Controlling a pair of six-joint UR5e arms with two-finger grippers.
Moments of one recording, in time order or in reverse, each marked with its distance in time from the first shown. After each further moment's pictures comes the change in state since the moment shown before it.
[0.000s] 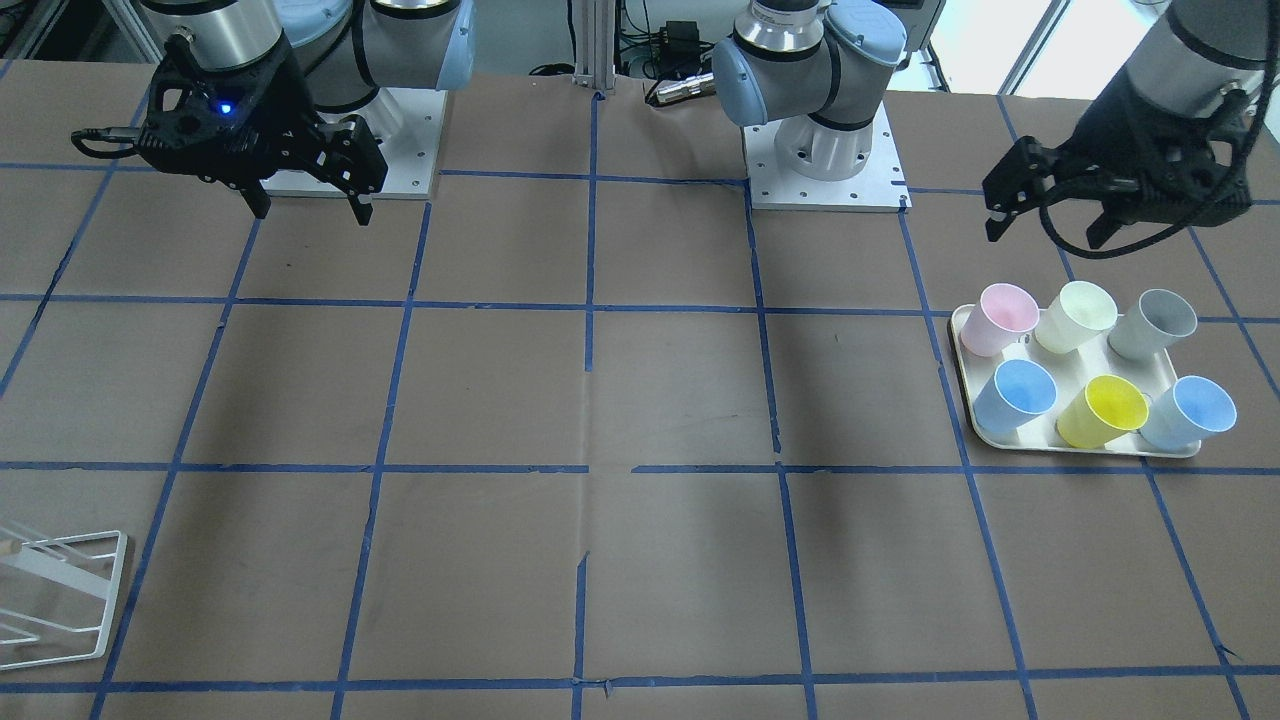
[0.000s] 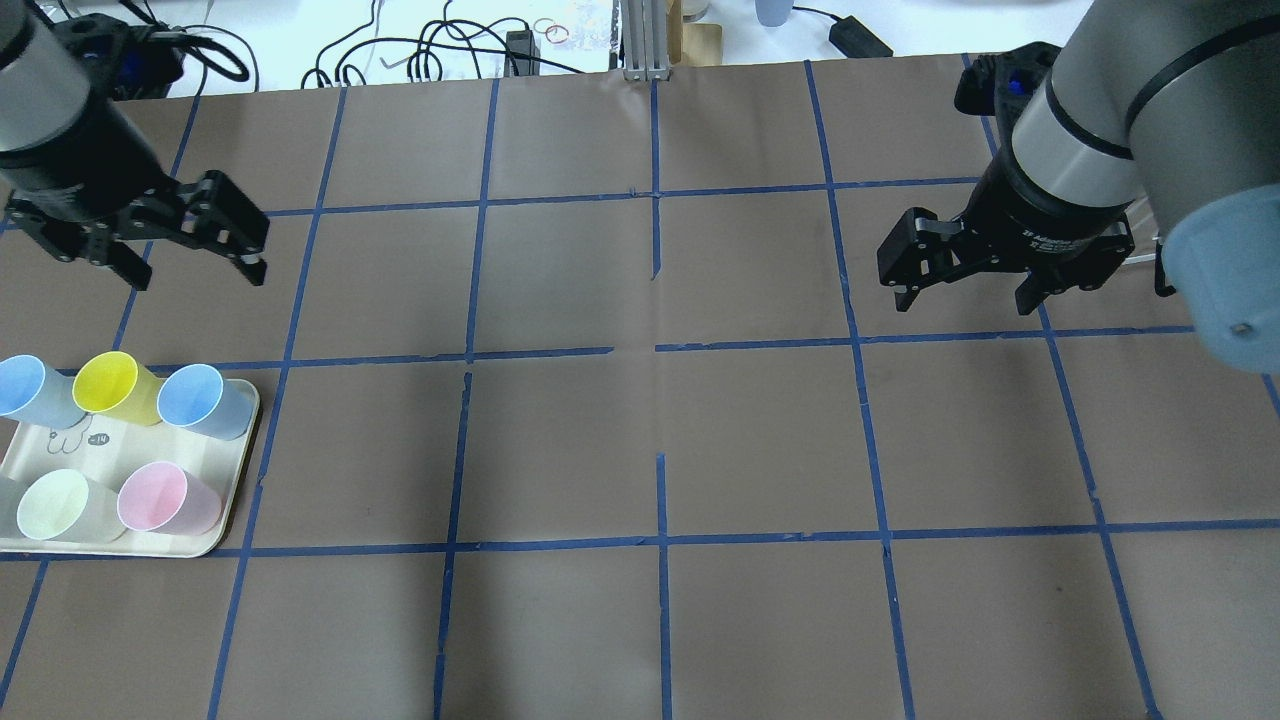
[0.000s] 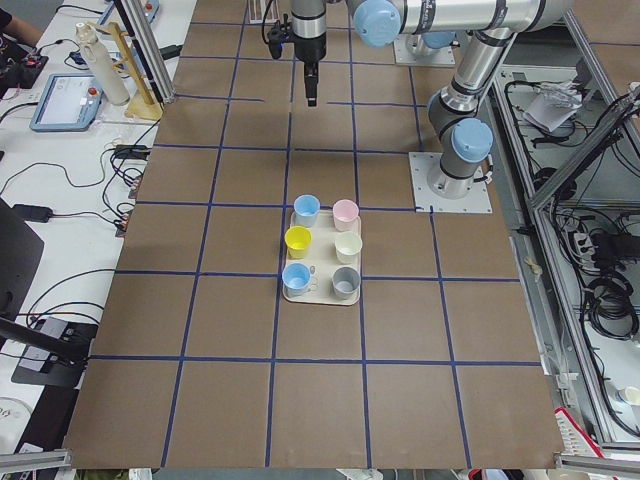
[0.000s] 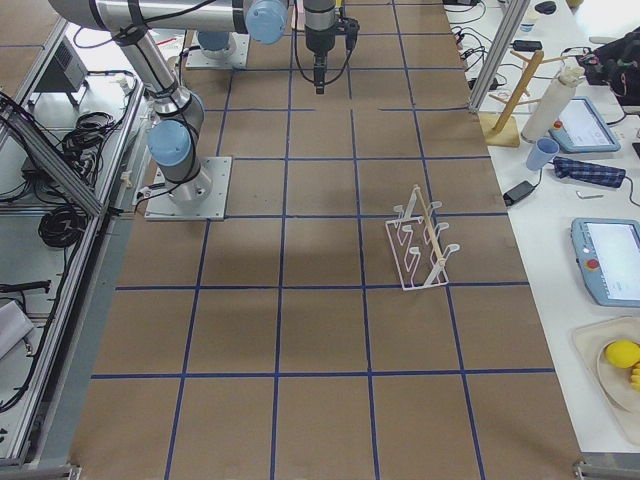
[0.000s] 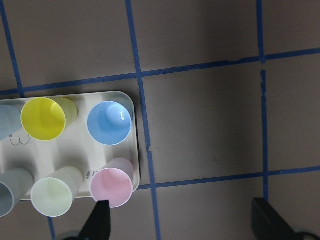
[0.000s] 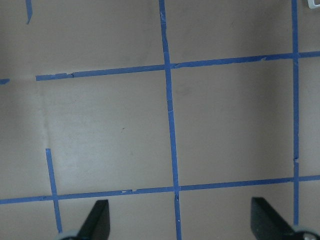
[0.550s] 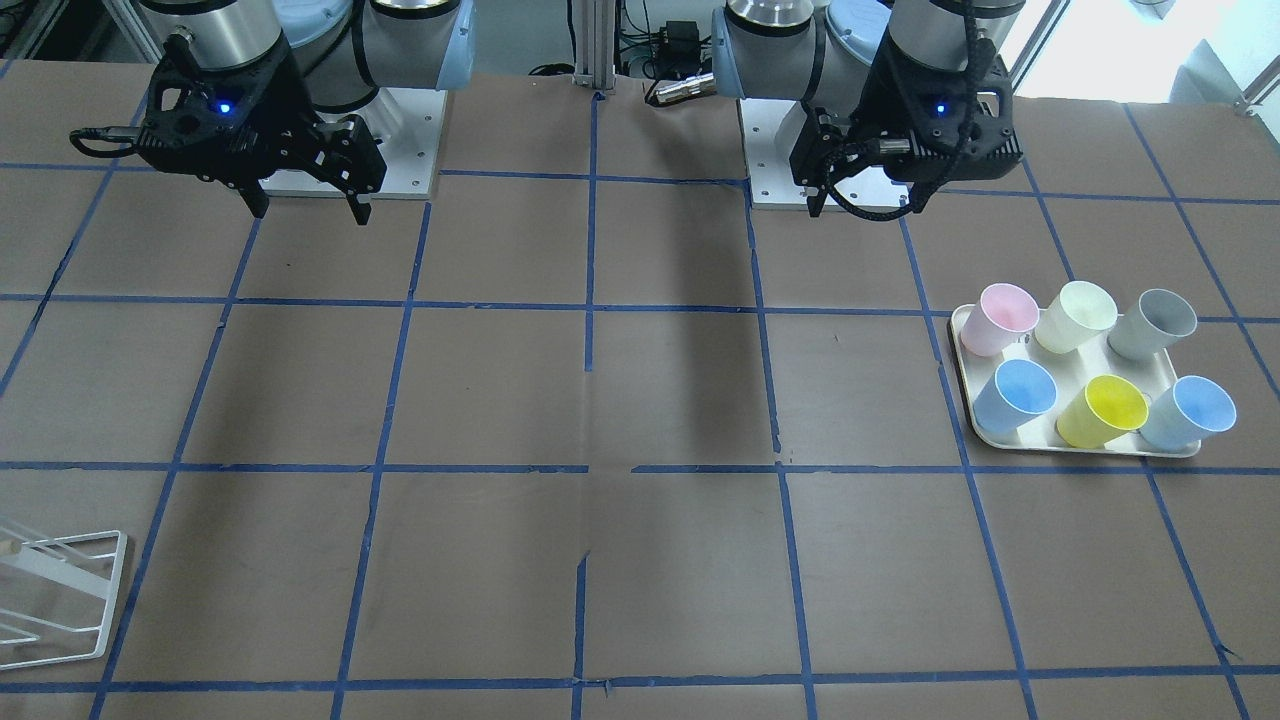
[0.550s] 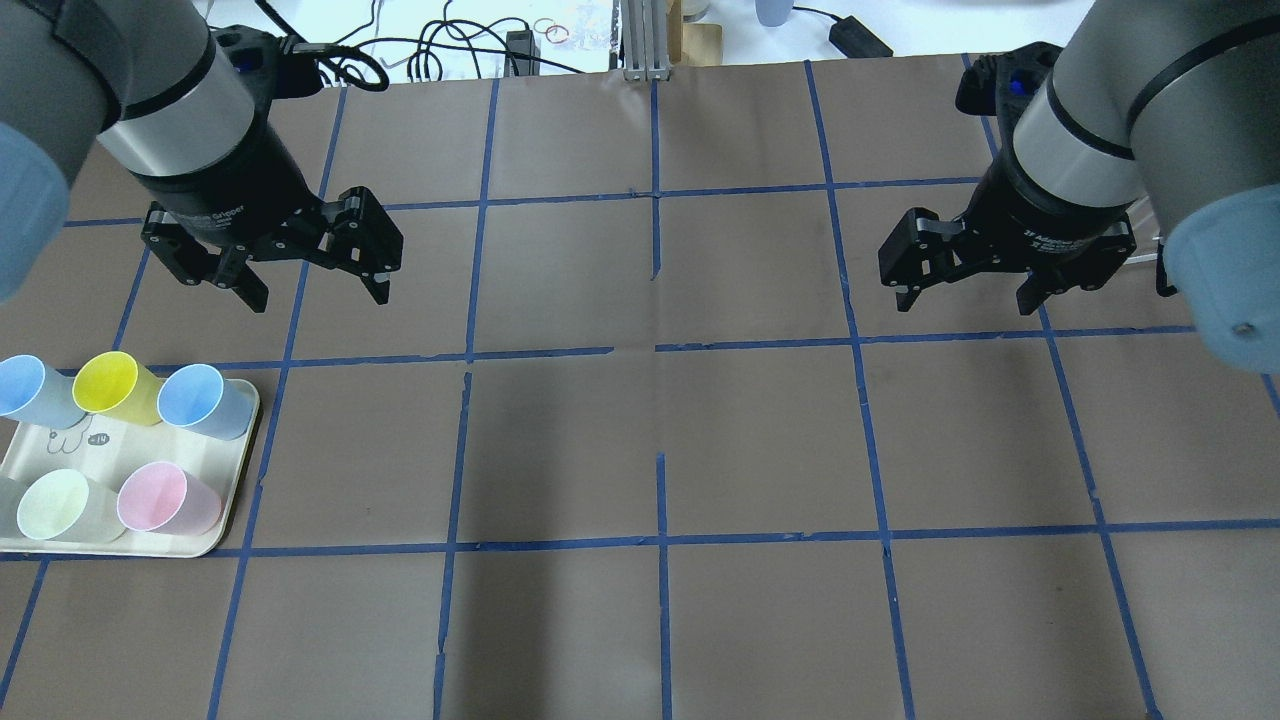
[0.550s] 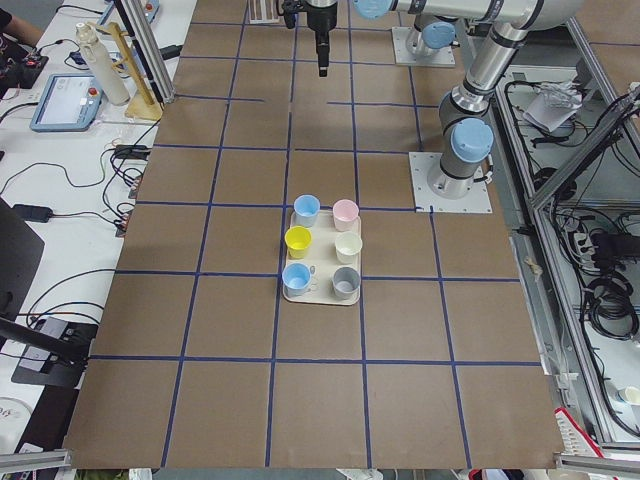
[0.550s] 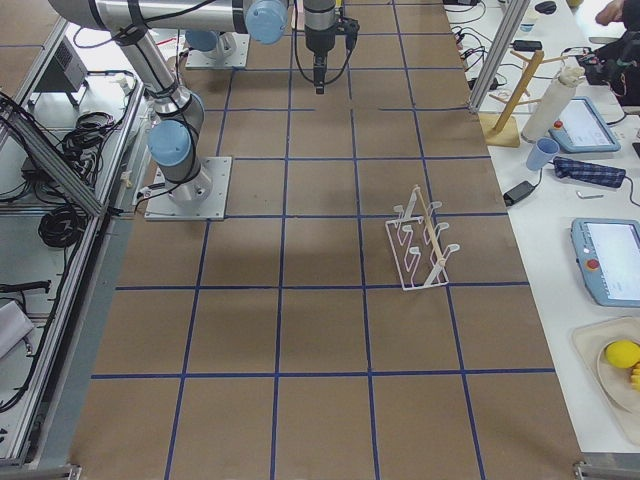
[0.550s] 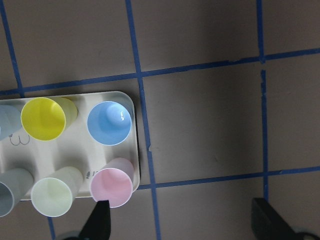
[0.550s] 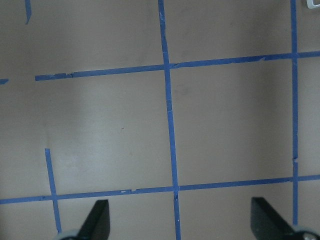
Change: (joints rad) left arm -0.155 0.019 -0.011 -0.004 -0.010 -0.152; right arm -0.001 -0.001 0.000 0.001 -0.001 0.000
